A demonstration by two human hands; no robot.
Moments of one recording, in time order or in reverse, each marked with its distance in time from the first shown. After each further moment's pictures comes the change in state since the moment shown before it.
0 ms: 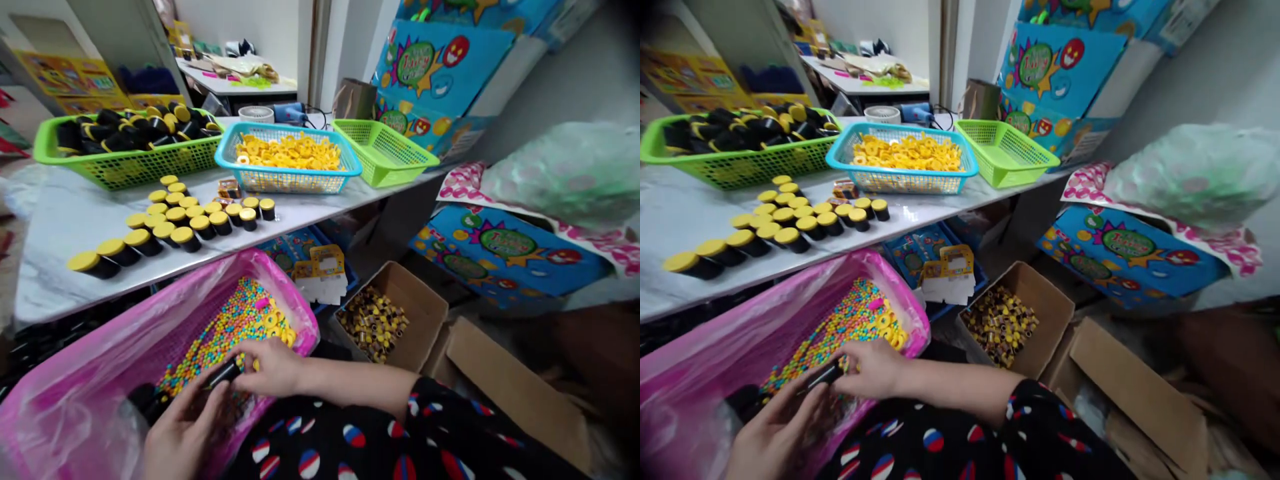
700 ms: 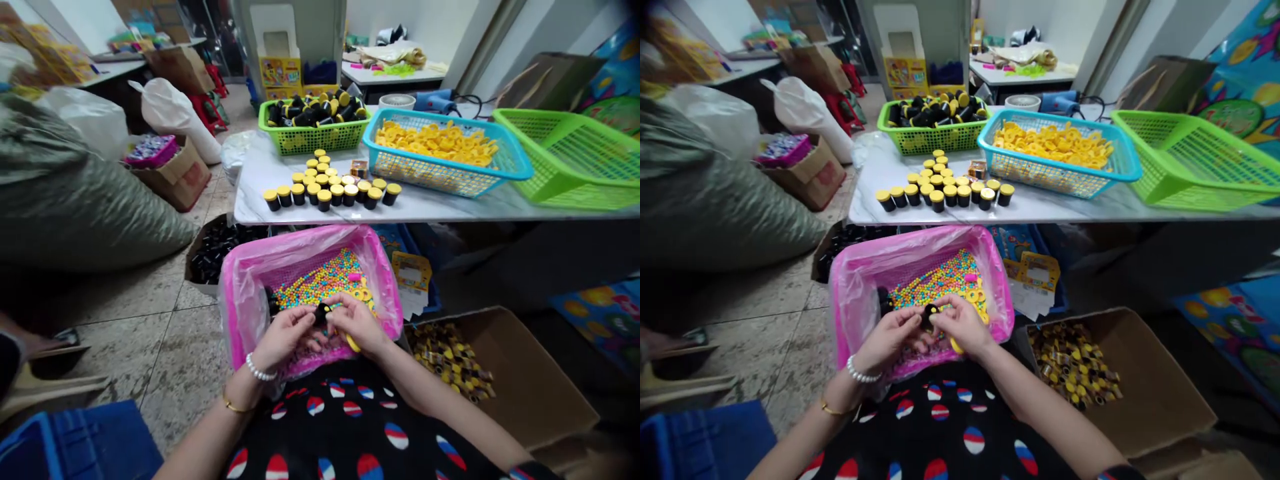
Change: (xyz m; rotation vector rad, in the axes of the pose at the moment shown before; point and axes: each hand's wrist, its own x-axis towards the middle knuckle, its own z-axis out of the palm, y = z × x) left_hand -0.014 0.016 0.005 -0.934 -0.260 -0.455; right_hand -0.015 -0.006 0.003 0.702 -0.110 0.225
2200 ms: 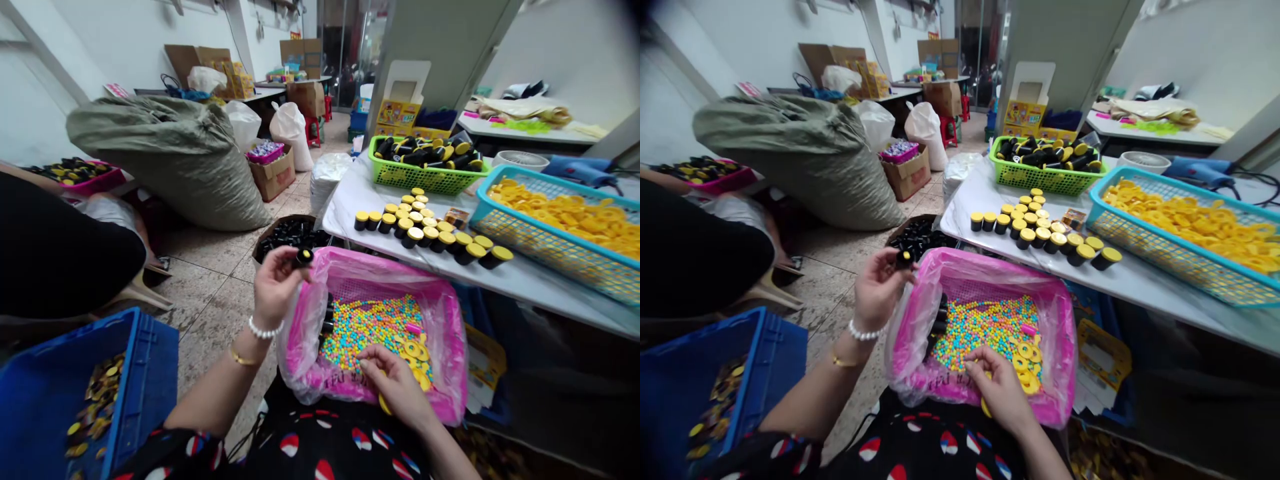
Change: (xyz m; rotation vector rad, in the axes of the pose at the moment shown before) left_hand -0.031 0.080 -0.067 0.100 0.705 0.993; right_hand -0.005 0.022 0.004 -0.432 -0.182 0.031
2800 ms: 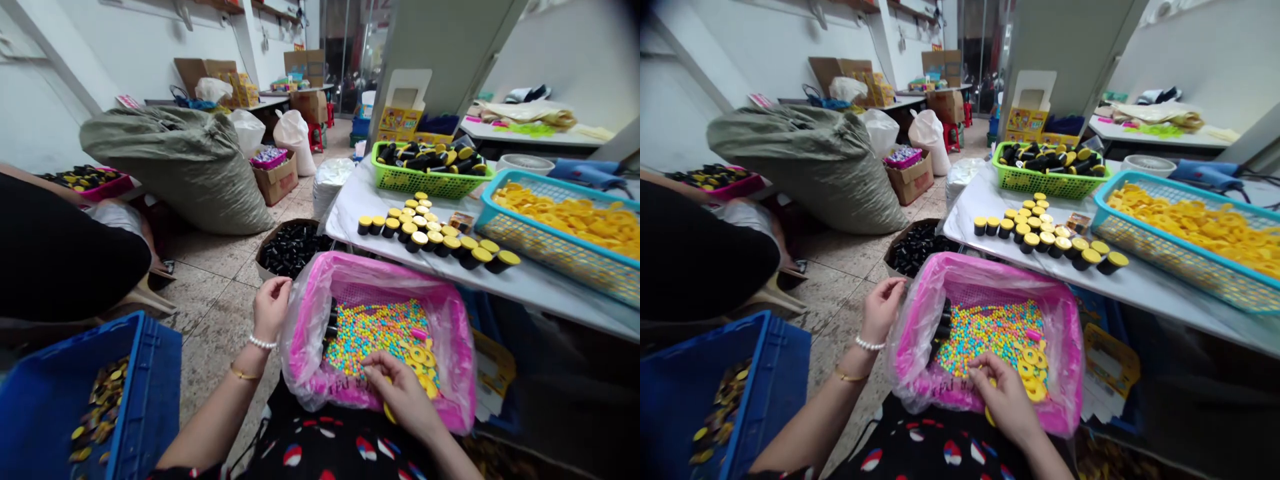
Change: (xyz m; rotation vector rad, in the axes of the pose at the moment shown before) left_hand -0.030 -0.043 -0.046 0.493 0.217 -0.225; right_hand 0.000 0.002 0.000 -0.089 0.011 -0.023
